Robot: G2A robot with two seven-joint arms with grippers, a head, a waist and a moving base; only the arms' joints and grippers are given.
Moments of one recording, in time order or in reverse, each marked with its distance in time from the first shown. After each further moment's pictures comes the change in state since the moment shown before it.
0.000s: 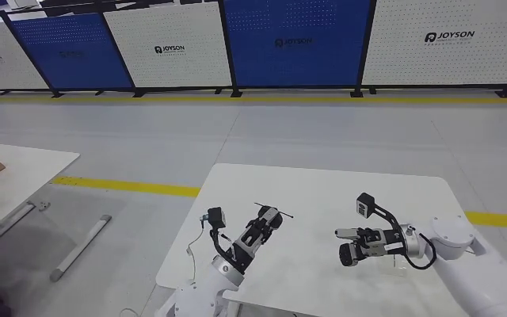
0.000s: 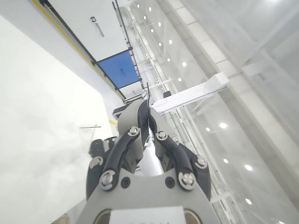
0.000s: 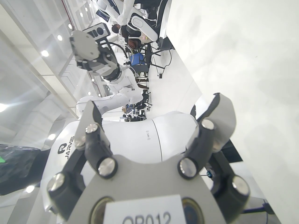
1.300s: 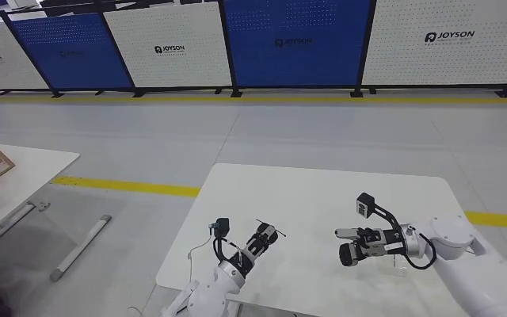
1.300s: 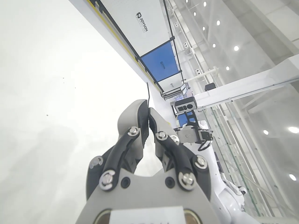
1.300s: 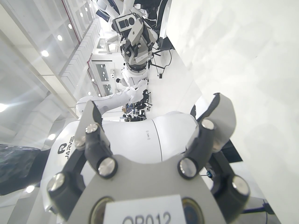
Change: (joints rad) left arm -0.021 0.005 0.015 0.166 0.152 0.064 -0.032; right arm 0.000 0.000 0.000 0.000 0.000 0.000 0.000
